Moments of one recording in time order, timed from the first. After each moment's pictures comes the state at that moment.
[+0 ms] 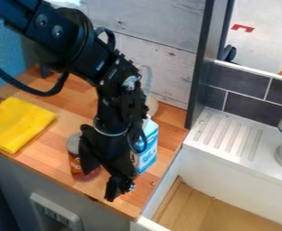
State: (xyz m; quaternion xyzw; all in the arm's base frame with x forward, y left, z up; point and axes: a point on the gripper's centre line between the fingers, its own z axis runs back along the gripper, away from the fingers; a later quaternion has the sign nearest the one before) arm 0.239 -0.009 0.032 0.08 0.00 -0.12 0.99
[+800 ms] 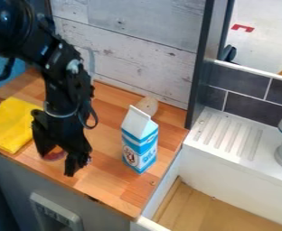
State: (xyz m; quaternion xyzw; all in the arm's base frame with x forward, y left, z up) arm 0.237 0.066 0.036 0.10 -0.02 -0.01 0.99
